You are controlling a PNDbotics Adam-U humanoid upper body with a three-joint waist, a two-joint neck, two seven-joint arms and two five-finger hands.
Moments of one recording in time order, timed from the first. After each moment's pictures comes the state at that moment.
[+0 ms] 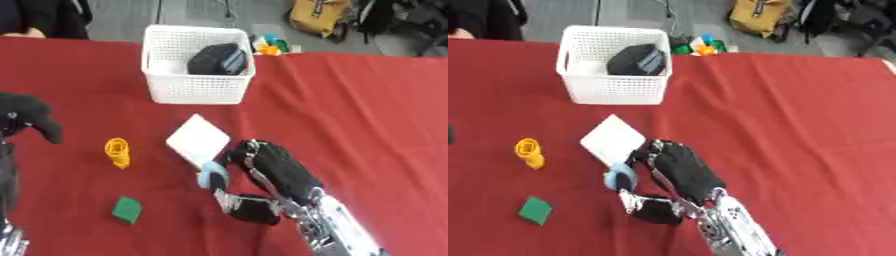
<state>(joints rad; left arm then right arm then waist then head) -0.32 0.20 -0.06 -1.98 -0.24 -0.47 0.16 -0.43 -0.10 0.32 -1.78 1.04 -0.14 0.13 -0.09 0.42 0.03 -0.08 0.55</state>
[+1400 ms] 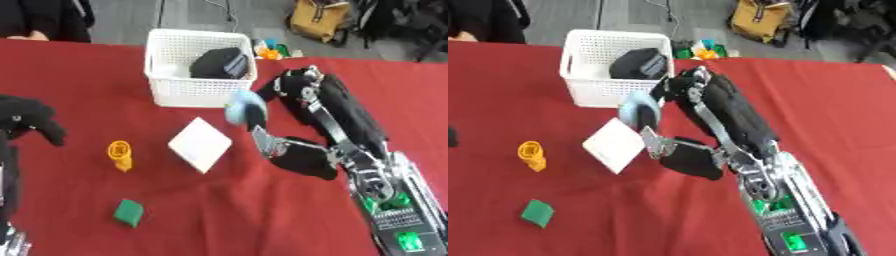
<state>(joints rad) -0.31 0.20 -0.06 -1.98 -0.24 -0.47 0.16 -0.59 -0.28 0.25 -1.97 0.75 -0.02 0.09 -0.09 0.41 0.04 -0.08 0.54</state>
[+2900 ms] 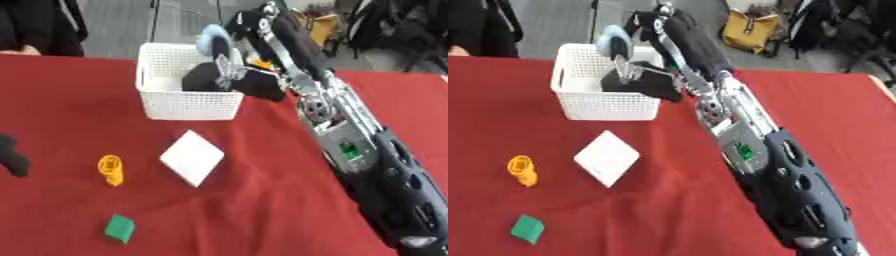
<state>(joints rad) -0.33 0.19 -0.10 -1.98 -0.20 -0.48 0.11 -0.92 -0.40 0.23 -1.55 0.73 -0.06 -0.09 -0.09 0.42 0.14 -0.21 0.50</state>
